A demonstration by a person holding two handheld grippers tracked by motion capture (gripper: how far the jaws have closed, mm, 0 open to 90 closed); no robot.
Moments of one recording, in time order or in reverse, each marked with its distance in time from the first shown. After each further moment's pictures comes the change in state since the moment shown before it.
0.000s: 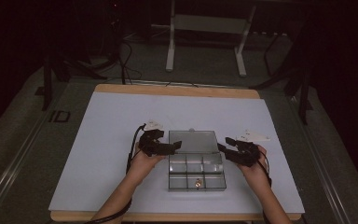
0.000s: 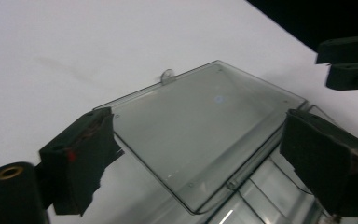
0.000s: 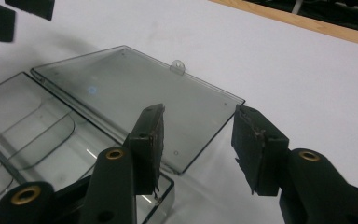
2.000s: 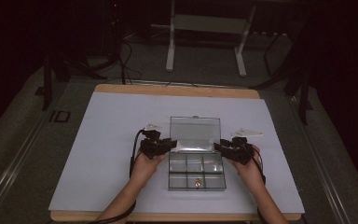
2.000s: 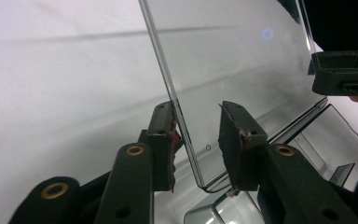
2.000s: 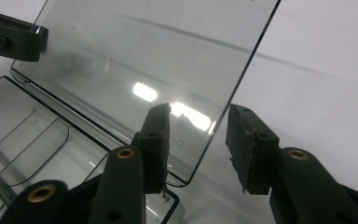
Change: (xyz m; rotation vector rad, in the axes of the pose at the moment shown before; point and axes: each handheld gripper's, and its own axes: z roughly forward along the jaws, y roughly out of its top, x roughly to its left) left arm 0.004 -0.013 0.010 0.042 0.003 -0.142; right arm -0.005 -0.004 0.025 0.080 0.030 0.126
